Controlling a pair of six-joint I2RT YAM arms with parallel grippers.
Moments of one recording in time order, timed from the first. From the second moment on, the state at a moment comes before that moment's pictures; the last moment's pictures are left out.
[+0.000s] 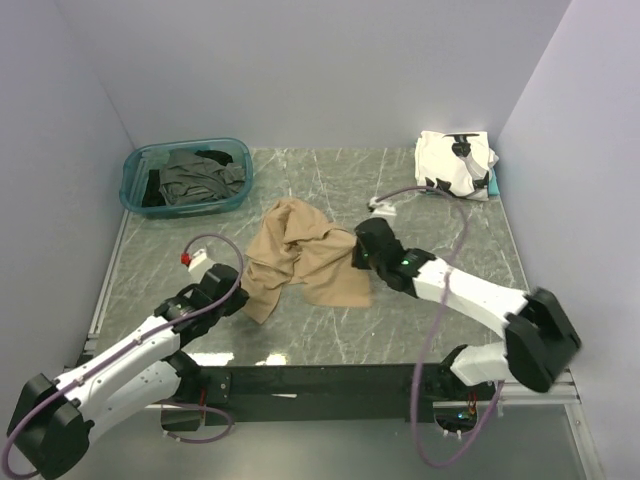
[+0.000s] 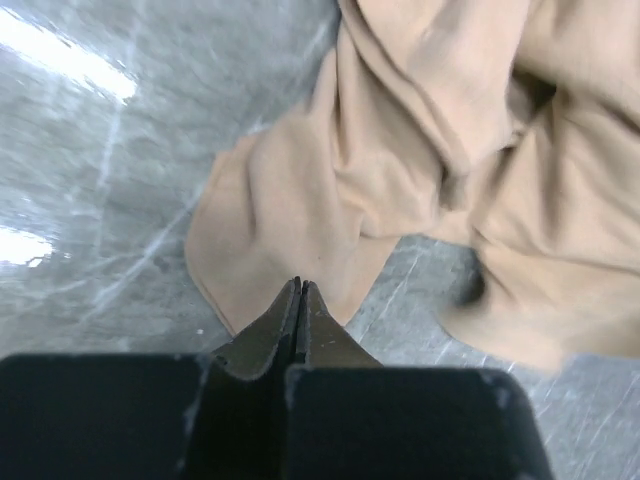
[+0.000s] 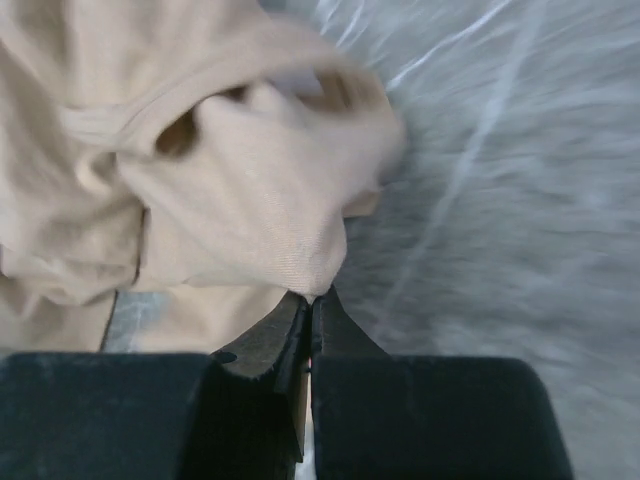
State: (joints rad) left arm -0.63 0.83 0.41 -0.40 -0.35 -1.13; right arm 0.72 1.38 0.82 -0.17 0.32 0.61
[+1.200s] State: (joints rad) left arm -0.73 1.50 0.77 -0.53 -0.43 -1.00; right arm 0.57 1.01 0.63 -0.32 0.35 0.58
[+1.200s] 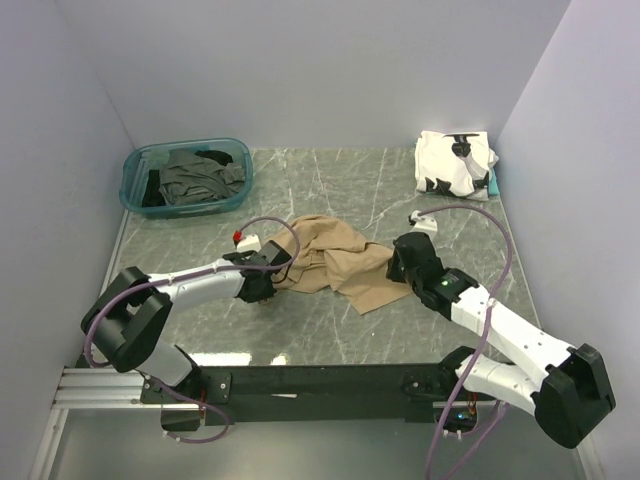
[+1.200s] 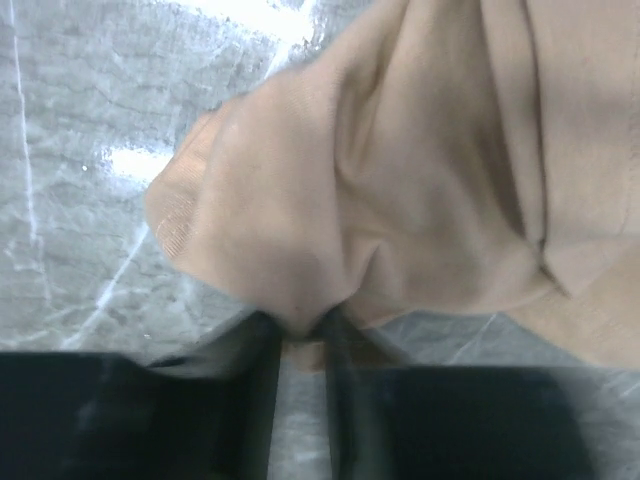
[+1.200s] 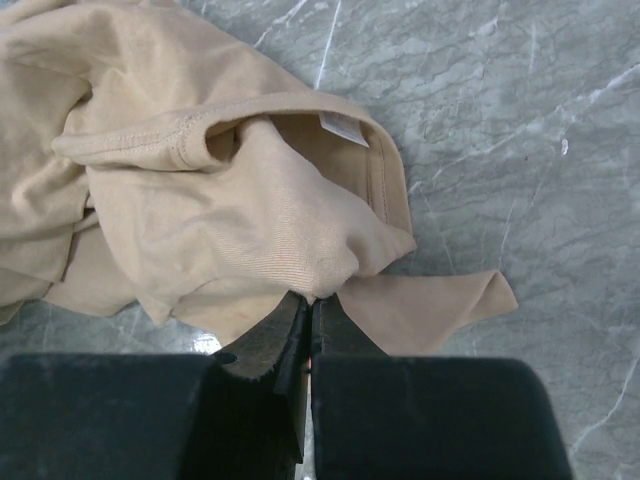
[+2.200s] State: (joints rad) left arm -0.74 0.71 1.38 -0.60 -0.68 -0.82; right arm 0.53 0.61 1.25 -0.46 0.56 0.33
